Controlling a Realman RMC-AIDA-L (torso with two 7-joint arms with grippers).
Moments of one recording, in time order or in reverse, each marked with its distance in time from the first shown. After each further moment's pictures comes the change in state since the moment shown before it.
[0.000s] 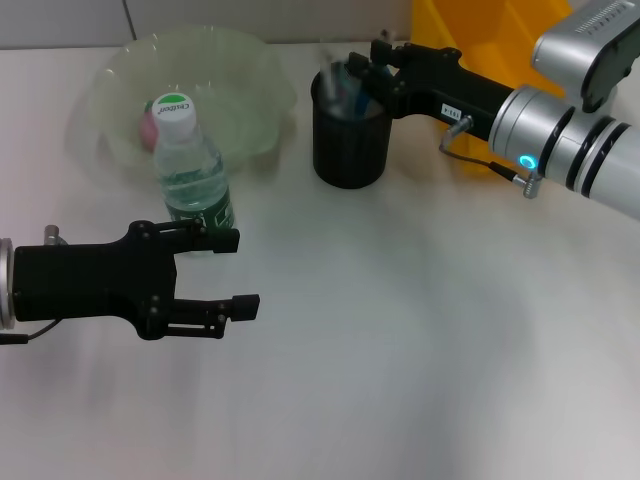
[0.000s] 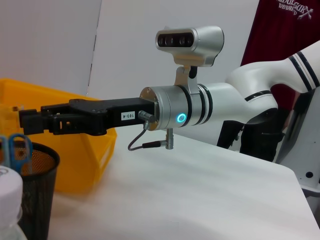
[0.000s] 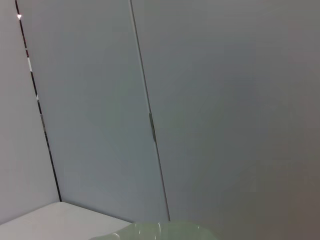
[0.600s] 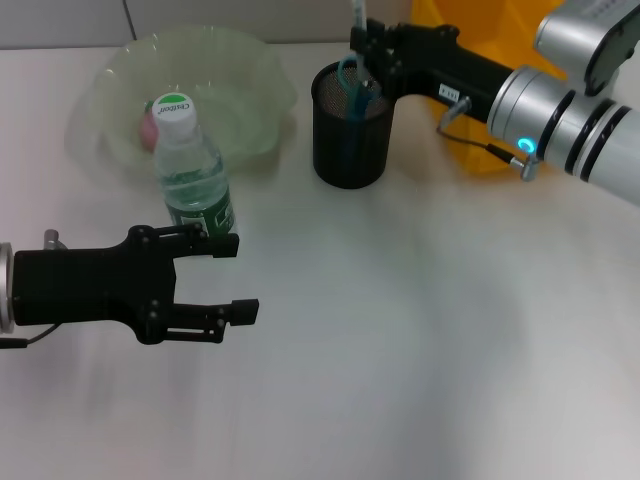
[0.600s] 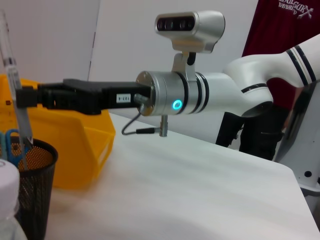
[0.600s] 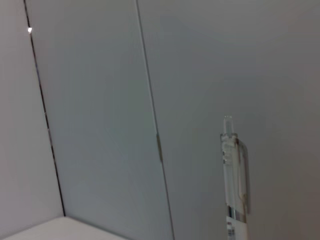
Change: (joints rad) left arm 0.006 -0.002 0.000 0.003 0.009 0.006 -0.003; right arm 0.008 0.000 0.006 -0.028 -0.007 -0.016 -0.006
